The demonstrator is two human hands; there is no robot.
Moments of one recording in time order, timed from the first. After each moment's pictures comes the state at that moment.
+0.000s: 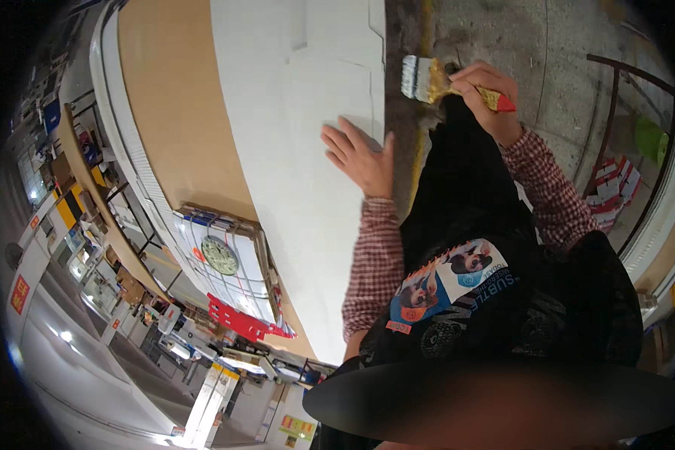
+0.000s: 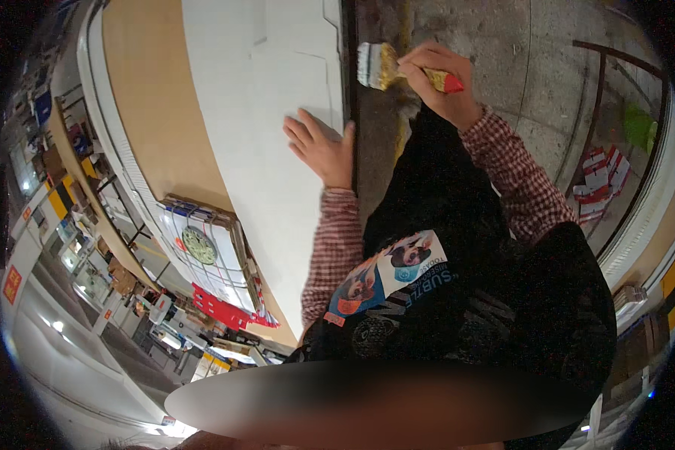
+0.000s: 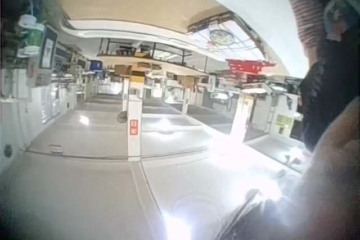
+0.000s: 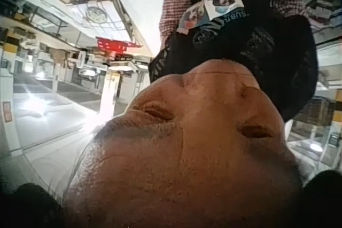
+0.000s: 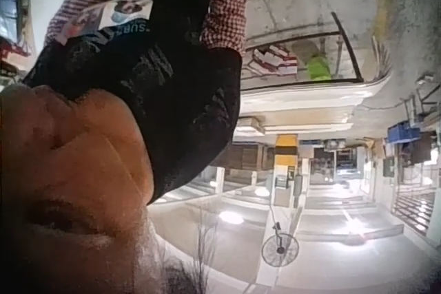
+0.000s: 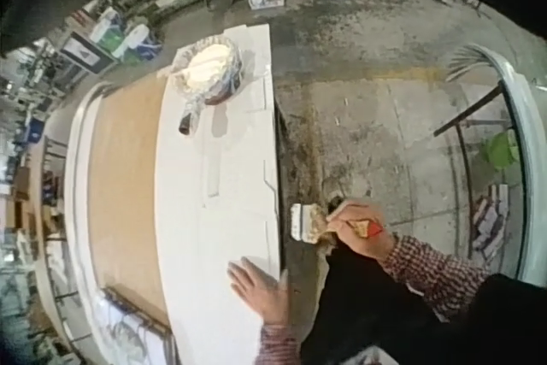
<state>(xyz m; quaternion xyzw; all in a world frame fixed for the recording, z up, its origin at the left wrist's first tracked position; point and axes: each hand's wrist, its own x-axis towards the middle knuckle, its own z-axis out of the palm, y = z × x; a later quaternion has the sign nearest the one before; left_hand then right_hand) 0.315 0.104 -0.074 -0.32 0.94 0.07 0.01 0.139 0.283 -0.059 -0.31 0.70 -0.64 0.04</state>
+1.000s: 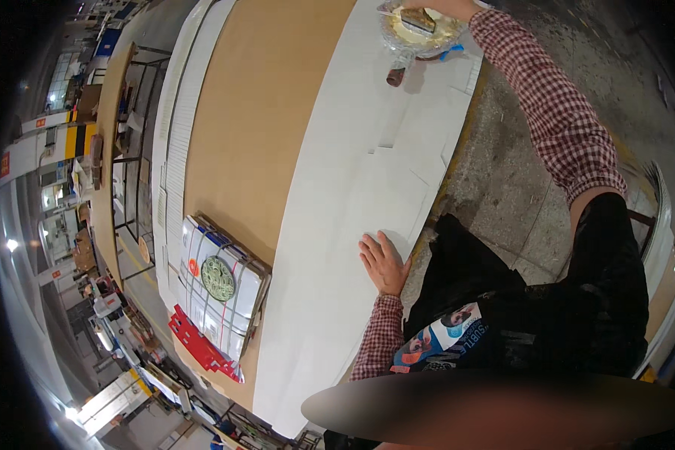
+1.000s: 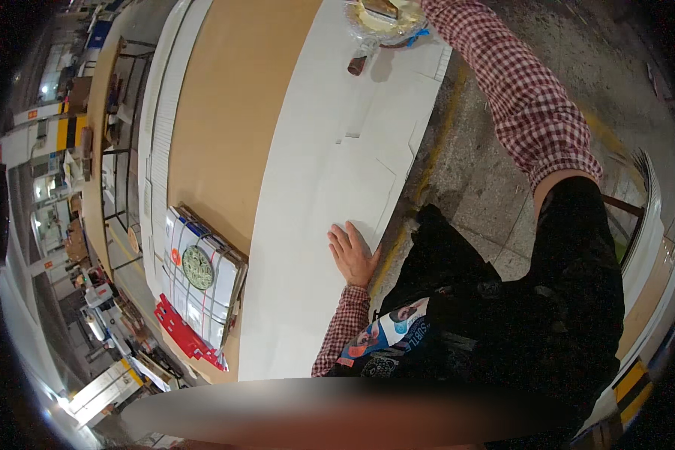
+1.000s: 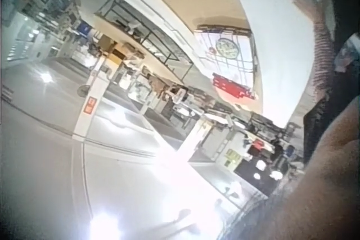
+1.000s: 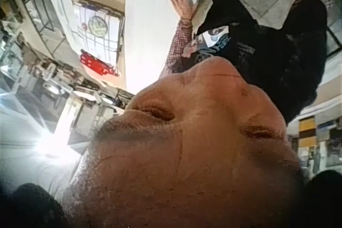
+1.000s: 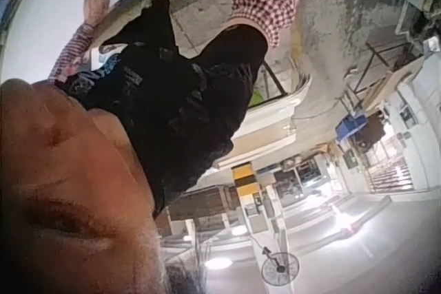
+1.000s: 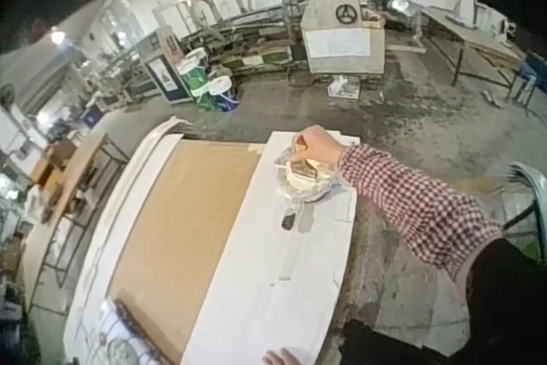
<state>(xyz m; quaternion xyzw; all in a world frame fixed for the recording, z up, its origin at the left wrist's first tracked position) 0.358 0.110 -0.063 -0.37 0.92 0.10 0.07 -0.178 0.017 0.084 -0.50 0.78 -0.38 0.01</state>
